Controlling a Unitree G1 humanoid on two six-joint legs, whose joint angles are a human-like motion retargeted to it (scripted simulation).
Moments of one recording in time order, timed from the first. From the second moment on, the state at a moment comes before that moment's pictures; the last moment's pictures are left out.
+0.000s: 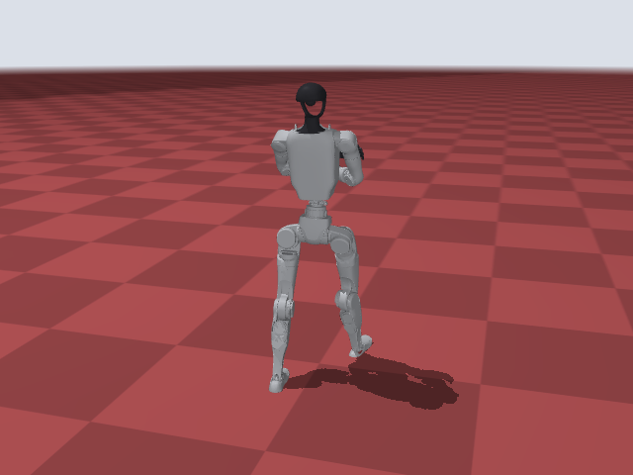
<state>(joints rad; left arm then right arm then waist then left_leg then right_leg) -0.67 0.26 -1.16 -0.21 -0.22 -0.23 -0.10 -0.41 -0.10 0.96 0.06 0.68 -0.04 0.20 -0.10 -0.07 -0.17 0.22 -0.02 0.06 0.04 -0.44 -0.06 -0.33 -0.17 -0.26 -0.09 0.04 0.26</state>
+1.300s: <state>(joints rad) -0.68 0.29 -1.11 -0.24 -0.19 -0.18 -0.11 -0.43 -0.12 0.93 0.04 0.72 -0.03 0.22 0.06 -0.01 -0.28 -0.08 0.08 0.29 0.02 -0.29 -0.06 -0.36 -0.12 -0.20 0.84 -0.05 0.03</state>
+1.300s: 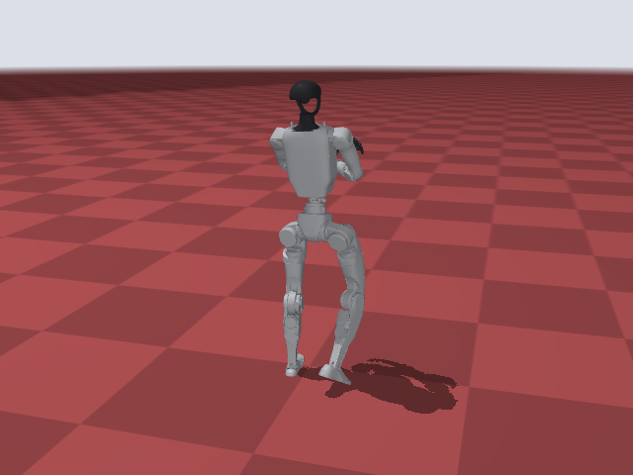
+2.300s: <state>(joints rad) -0.73 0.29 -1.11 -0.24 -0.19 -0.19 -0.09 -0.43 -0.11 0.94 0.06 0.69 -0.04 0.20 0.16 -0.08 -0.19 -0.26 -0.04 0.40 -0.02 -0.16 0.00 0.07 -0.11 -0.08 0.04 -0.19 0.17</state>
